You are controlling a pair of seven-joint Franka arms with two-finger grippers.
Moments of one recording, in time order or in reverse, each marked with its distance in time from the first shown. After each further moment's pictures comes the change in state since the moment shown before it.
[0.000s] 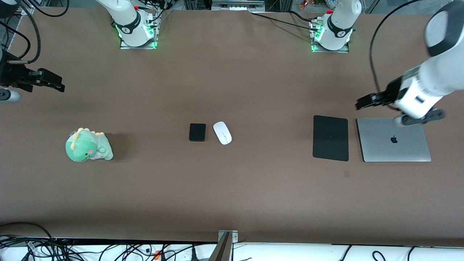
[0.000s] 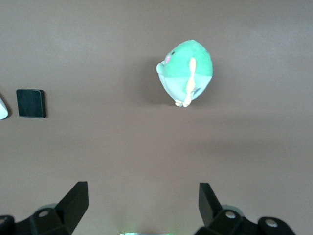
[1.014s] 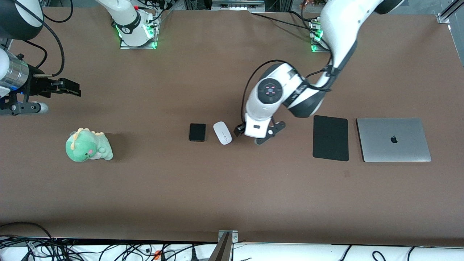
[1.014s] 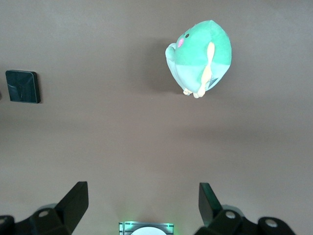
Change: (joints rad) left arm -0.570 0.559 -0.036 0.239 0.281 0.416 -1.039; right arm 0.019 0.071 0.000 -0.001 0.000 -0.030 0.000
